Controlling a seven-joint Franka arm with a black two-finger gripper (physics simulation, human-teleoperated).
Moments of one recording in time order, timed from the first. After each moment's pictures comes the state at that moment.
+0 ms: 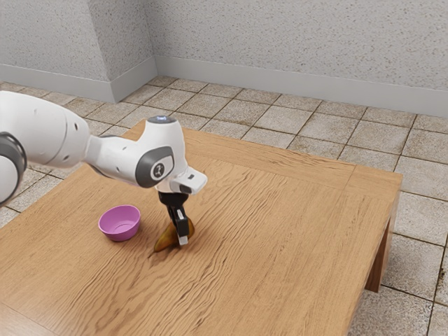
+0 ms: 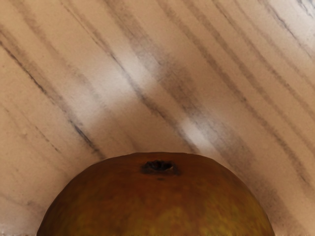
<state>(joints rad) 0.07 0.45 -0.12 -1.91 0.03 2.26 0.64</state>
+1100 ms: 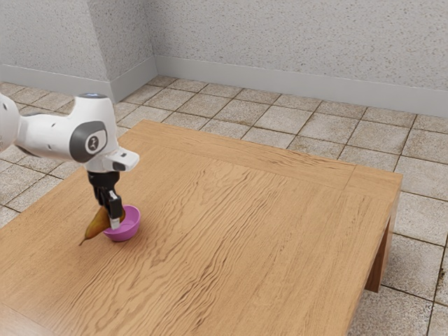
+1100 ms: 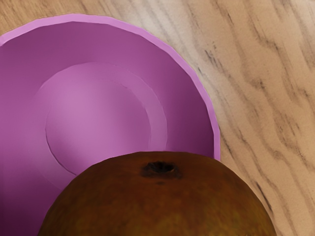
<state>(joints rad) 0.34 0.23 -0.12 -2.05 0.08 2.08 0.62</state>
